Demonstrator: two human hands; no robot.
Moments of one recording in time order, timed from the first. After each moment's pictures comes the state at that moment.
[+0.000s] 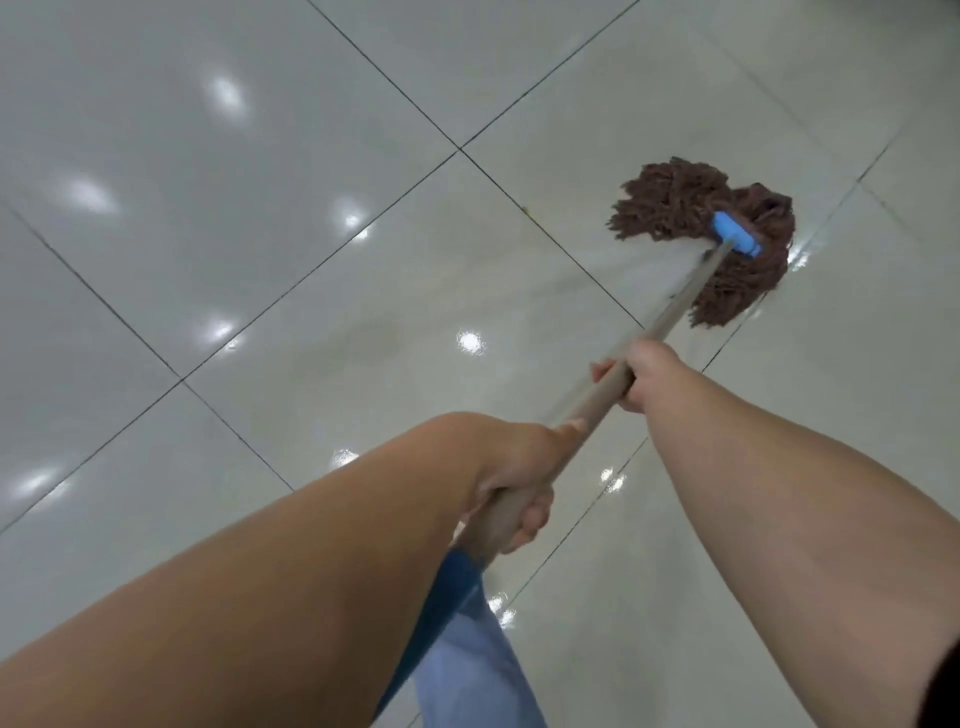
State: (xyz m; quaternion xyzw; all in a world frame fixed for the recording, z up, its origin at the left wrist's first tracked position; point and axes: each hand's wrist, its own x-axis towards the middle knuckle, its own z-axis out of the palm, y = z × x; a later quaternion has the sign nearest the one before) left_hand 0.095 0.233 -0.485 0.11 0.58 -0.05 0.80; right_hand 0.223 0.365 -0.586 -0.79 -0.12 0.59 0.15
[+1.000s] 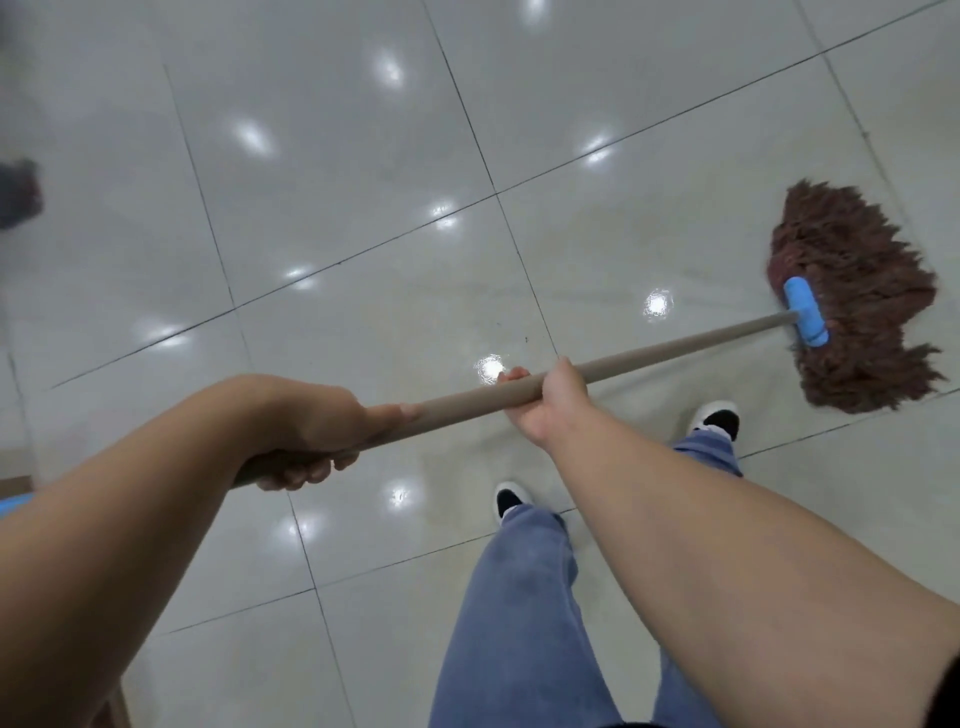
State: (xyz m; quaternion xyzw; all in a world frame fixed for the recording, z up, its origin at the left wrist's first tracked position) left_hand -0.051 -0.224 -0.341 0.01 0.74 -0.19 0.65; right_hand 0.063 -0.093 -0.478 -0.62 0.03 0.78 0.01
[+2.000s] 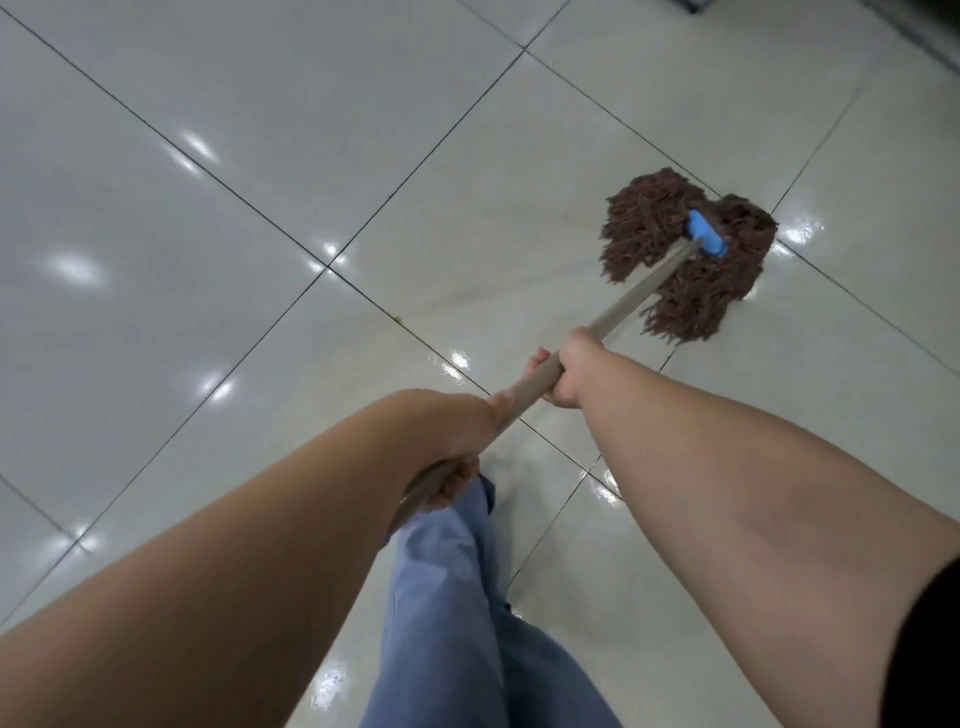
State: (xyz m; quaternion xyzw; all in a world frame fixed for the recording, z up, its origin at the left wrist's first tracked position) left_hand 0.235 0.611 -0.409 0.14 0.73 -0.10 0.67; right_hand 0.342 0.704 -0.508 -0.73 0.04 0.66 0.17
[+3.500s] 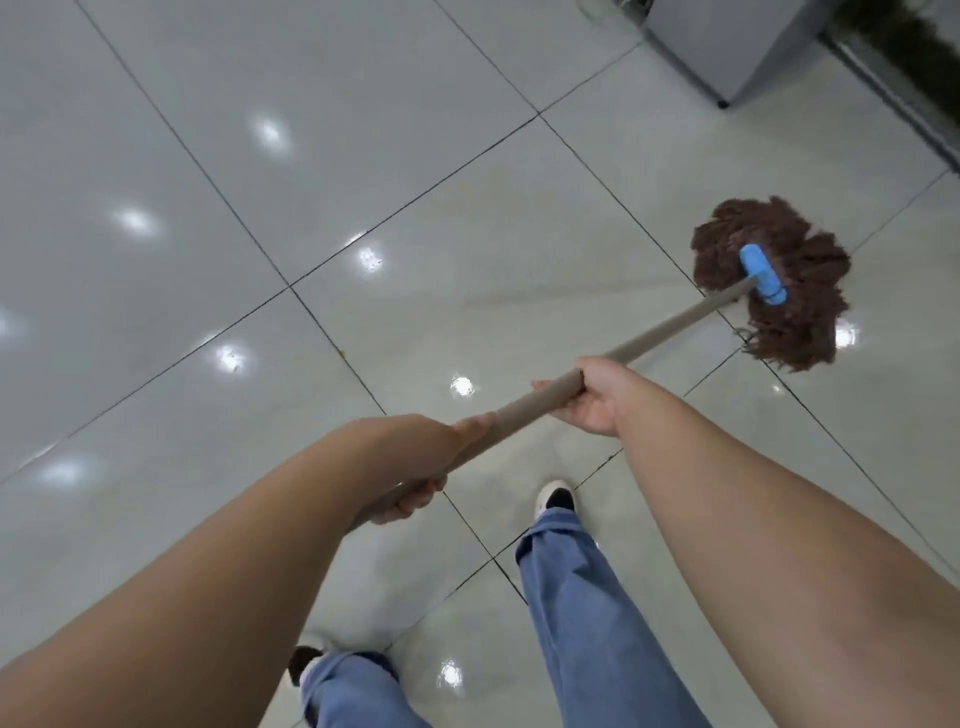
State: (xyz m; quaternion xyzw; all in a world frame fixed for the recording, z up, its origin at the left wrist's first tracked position) left_hand 0.355 0.759 -0.432 0.09 0.76 -0.07 0.64; right_hand 0.485 0.896 -0.522 -0.67 -0.12 0.74 0.02
